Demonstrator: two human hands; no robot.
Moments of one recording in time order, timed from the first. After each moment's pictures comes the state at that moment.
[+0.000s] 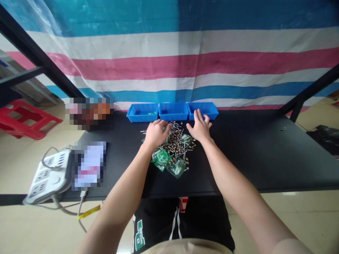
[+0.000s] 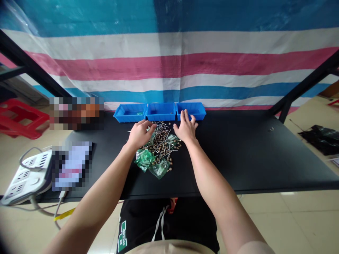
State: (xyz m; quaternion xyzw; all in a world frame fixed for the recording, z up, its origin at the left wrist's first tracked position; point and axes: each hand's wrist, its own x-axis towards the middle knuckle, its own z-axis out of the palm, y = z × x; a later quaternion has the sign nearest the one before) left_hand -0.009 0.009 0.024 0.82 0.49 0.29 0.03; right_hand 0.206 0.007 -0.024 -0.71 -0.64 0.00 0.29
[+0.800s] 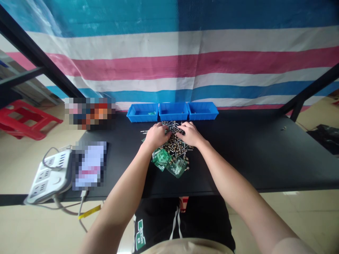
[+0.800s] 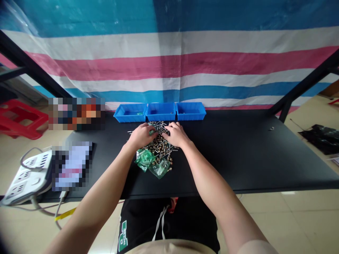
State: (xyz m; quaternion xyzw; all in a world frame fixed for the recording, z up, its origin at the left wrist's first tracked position) left_hand -0.014 0.015 0.009 0.85 0.50 0.15 0.02; right_hand 0.183 -0.001 -0.027 -0.55 -0.79 0.08 0.25
